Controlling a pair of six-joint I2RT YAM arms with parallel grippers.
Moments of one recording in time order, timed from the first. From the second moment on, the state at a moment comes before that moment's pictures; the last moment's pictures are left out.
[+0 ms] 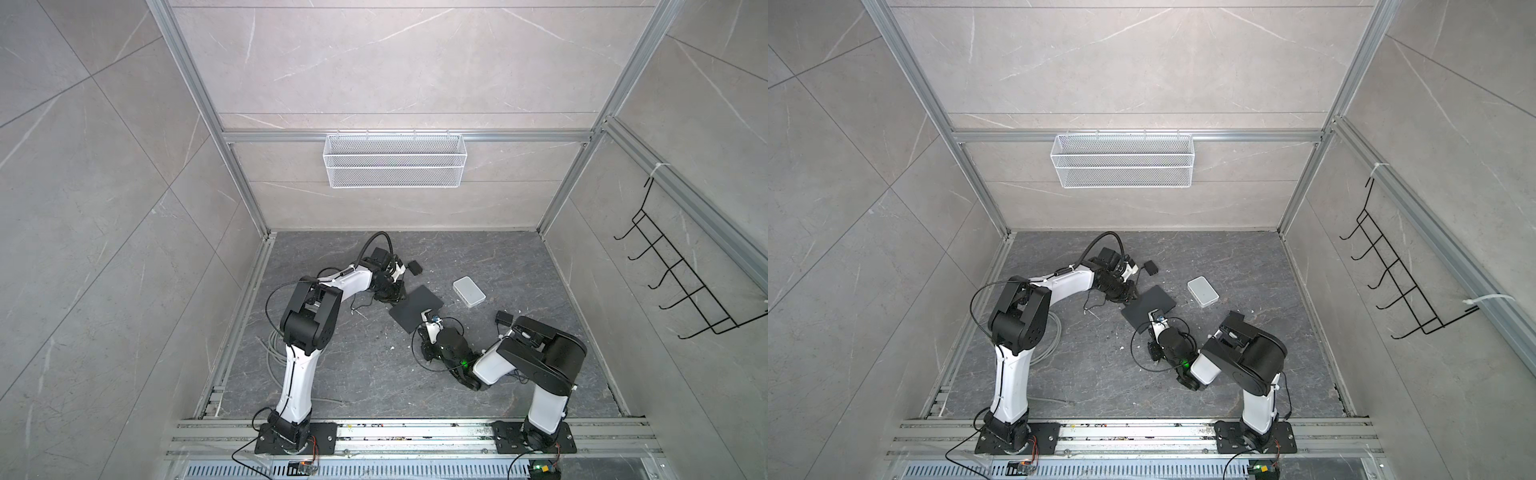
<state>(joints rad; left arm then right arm) -0.51 2.15 1.53 -0.55 0.54 -0.25 0.84 1.86 0.43 0.94 0.25 0.21</state>
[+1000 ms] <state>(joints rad) -0.51 2.15 1.53 -0.54 0.52 -0.17 0.84 1.84 0.49 0.81 0.24 0.15</state>
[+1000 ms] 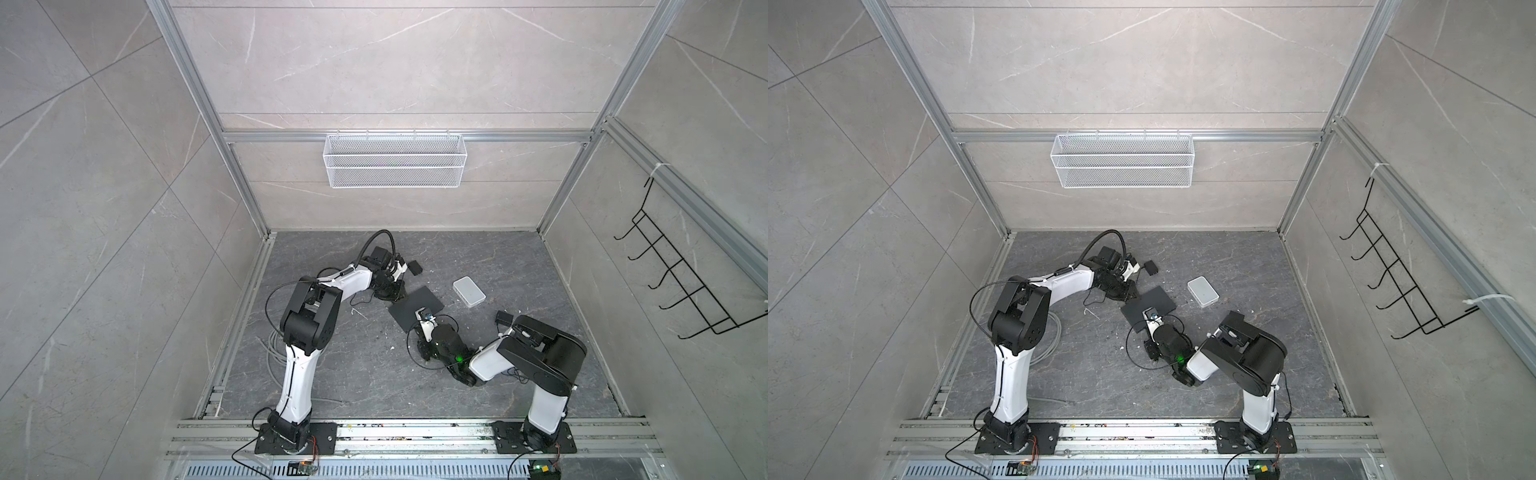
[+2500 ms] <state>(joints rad) -0.52 2.13 1.51 -0.61 0.54 -0.22 0.81 1.61 0.65 0.05 0.12 0.18</state>
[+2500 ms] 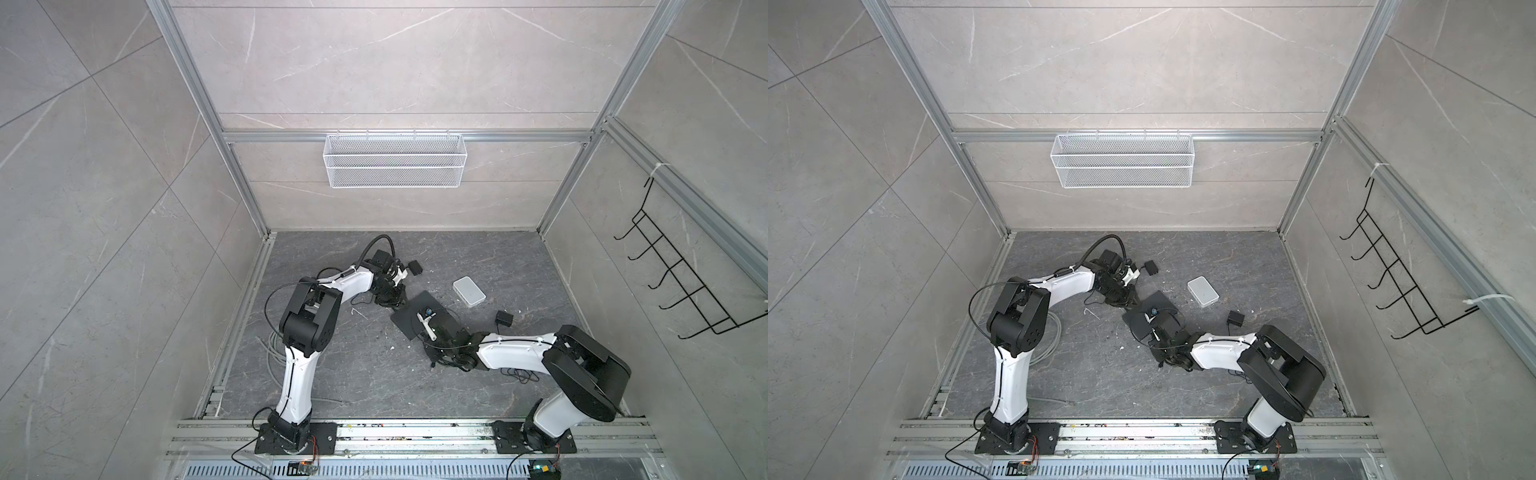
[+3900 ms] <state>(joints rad) -0.51 2.15 1.50 -0.51 0.58 -0.05 0.81 1.69 0.64 0.27 0.13 0.10</state>
